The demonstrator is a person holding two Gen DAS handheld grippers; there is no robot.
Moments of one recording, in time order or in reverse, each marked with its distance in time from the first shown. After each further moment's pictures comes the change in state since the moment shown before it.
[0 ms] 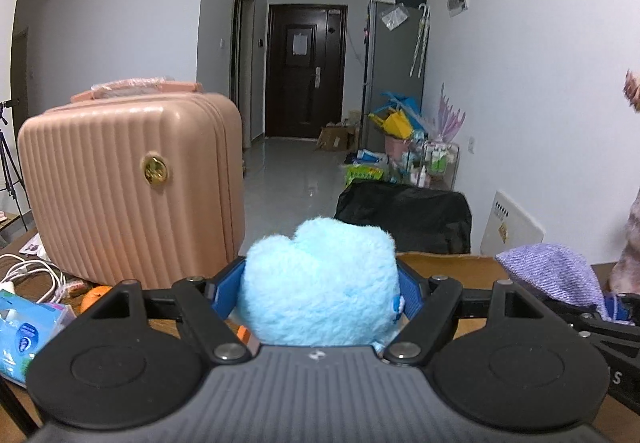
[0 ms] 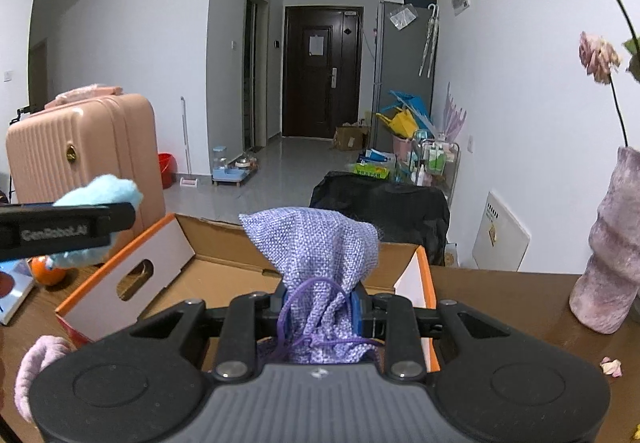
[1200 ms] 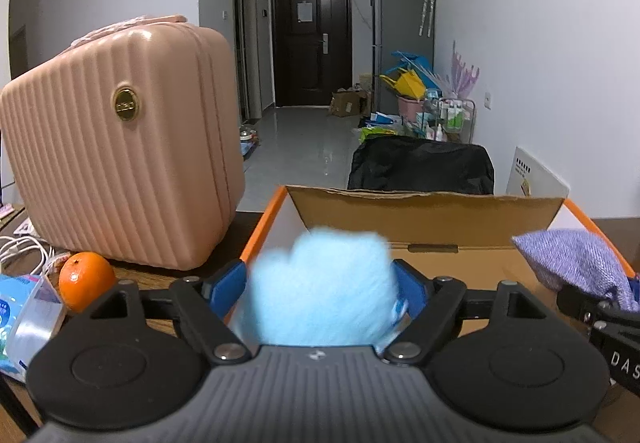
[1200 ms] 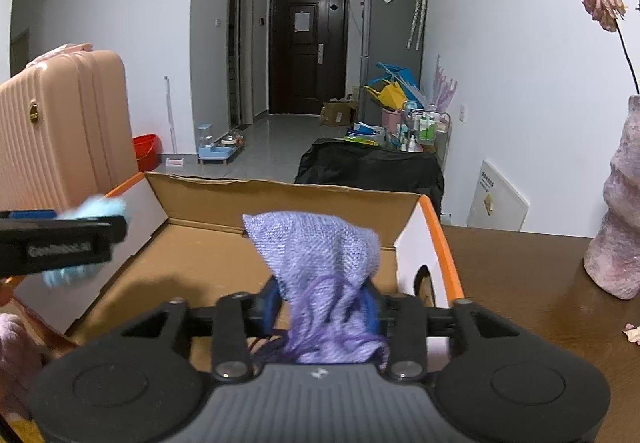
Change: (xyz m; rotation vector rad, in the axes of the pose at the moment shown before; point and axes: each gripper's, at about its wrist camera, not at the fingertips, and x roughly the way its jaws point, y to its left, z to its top) left arm 0.052 -0.001 -0.032 0.039 0.092 0.052; right arm 0.052 -0.002 -0.023 0.030 0.074 -0.044
